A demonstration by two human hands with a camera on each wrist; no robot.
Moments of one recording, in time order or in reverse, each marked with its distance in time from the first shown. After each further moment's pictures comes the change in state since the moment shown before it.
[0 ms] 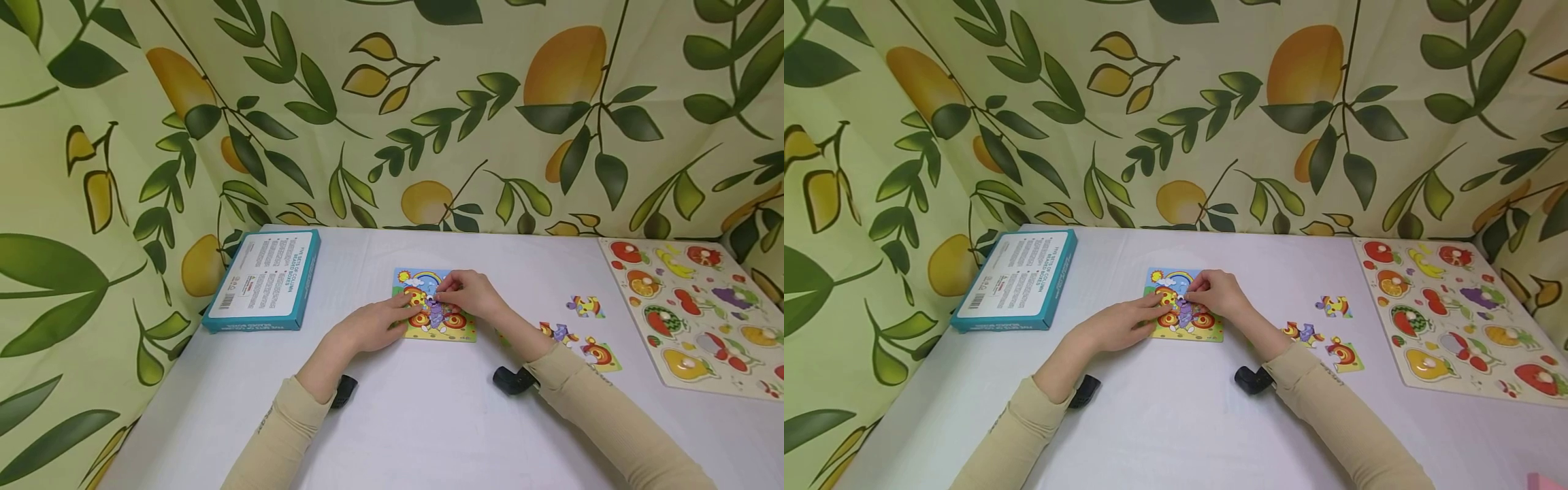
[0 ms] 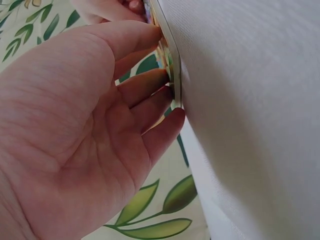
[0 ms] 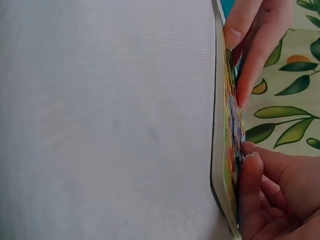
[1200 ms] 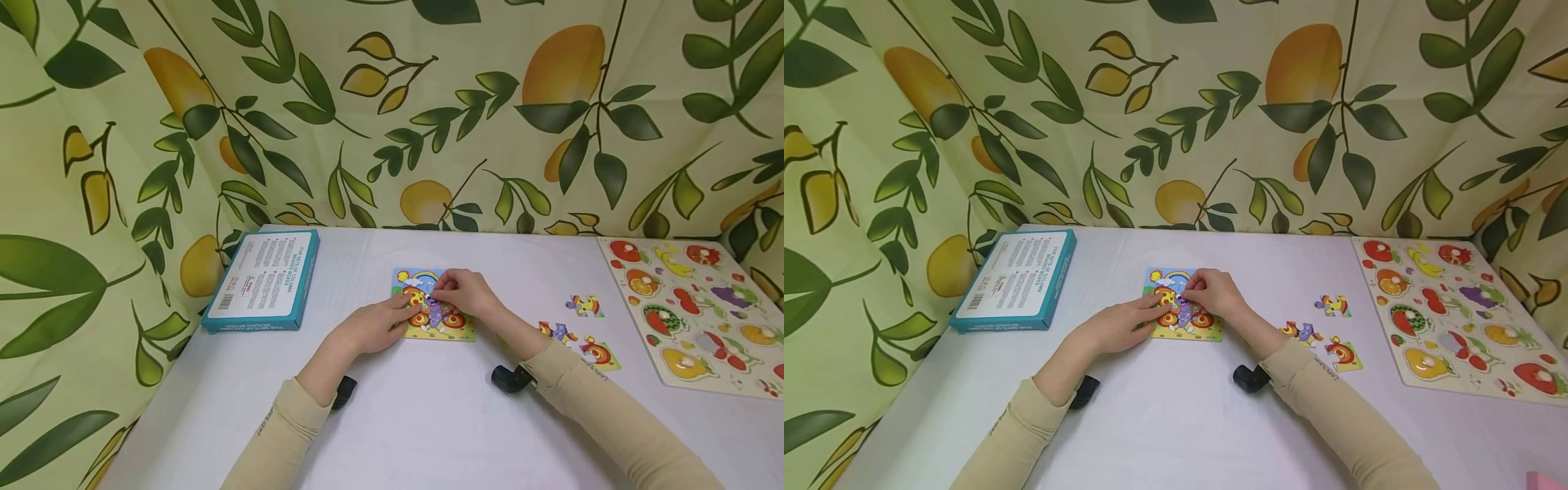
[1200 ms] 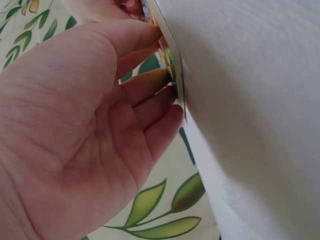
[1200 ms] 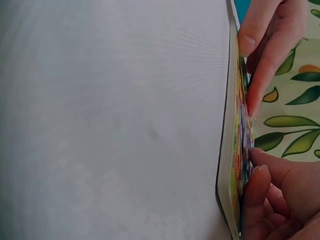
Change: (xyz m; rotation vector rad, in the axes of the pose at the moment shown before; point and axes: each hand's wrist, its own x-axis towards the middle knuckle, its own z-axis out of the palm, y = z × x) left_hand -0.002 0.005 0.001 0.047 0.027 -0.002; right_hand 0.005 -0.004 0.003 -0.014 -0.005 -0.007
